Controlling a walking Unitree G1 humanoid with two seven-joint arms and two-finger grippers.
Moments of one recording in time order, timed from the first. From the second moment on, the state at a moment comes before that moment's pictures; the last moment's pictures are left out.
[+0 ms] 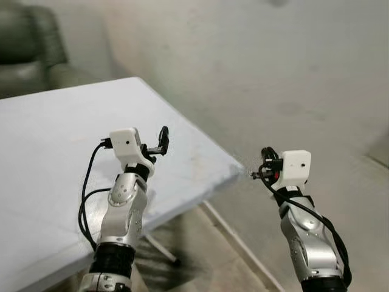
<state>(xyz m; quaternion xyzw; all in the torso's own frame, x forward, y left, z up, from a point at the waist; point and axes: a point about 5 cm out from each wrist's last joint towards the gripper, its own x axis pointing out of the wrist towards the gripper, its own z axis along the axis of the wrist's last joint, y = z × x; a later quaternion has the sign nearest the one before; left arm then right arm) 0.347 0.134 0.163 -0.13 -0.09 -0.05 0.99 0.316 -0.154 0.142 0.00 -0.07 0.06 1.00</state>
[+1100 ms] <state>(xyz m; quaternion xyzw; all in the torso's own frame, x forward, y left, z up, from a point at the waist) 0.346 0.141 0.165 -0.13 -0.09 -0.04 0.99 0.320 -0.150 0.151 -0.01 -0.08 0.07 0.99</state>
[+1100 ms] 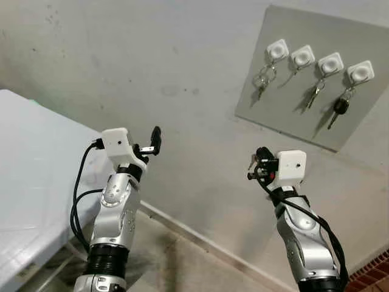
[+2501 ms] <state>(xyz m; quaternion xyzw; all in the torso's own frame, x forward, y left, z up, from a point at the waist) 0.335 0.120 0.169 -0.12 -0.08 -0.06 0.99 0.312 -0.170 0.166 0.00 -0.12 0.10 0.99</state>
